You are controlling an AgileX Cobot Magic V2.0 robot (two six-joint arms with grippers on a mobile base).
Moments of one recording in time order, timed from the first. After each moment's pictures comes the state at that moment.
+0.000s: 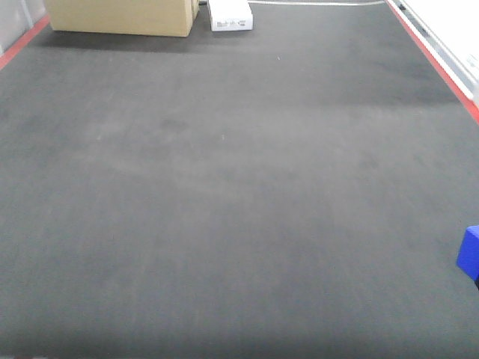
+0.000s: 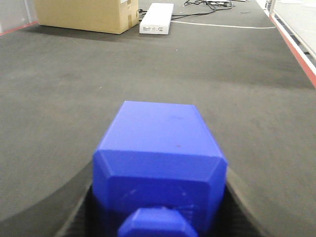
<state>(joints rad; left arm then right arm) -0.01 -0.01 0.03 0.07 0.09 -0.07 0.07 0.18 -0.33 0.26 0.48 -0.26</state>
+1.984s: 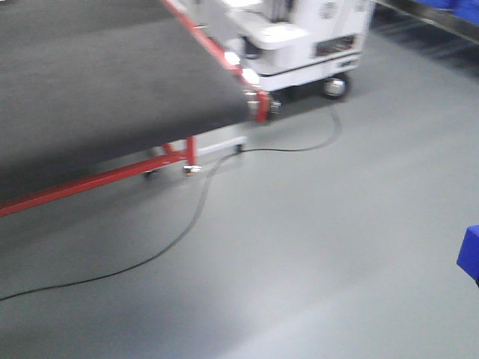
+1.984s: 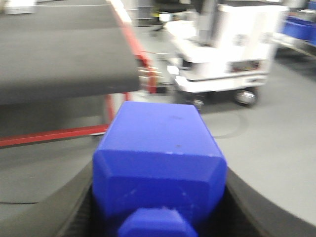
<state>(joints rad) -0.01 -0.01 0.03 0.07 0.09 -0.07 0.07 0.18 -0.33 0.26 0.47 -0.25</state>
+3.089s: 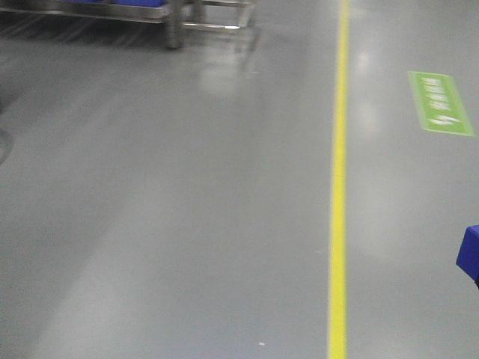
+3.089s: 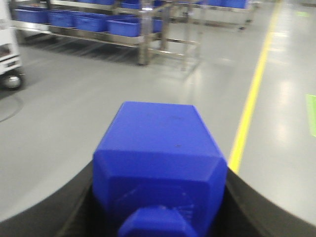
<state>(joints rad) -0.01 -0.01 0.03 0.07 0.09 -0.07 0.07 0.18 -0.33 0.26 0.47 -0.25</state>
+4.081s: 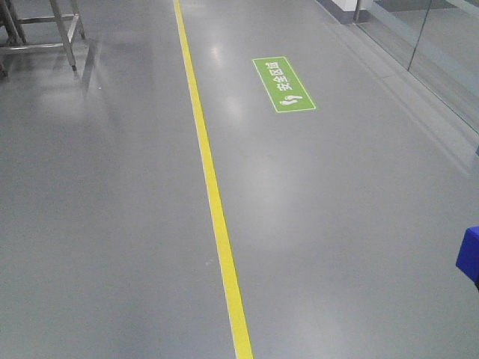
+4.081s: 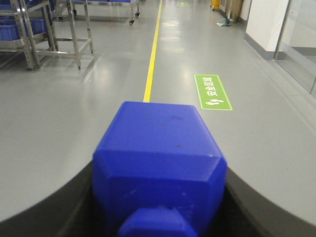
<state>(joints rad) -0.01 -0.01 0.03 0.07 0.09 -0.07 0.07 0.18 -0.33 0.26 0.49 -0.25</state>
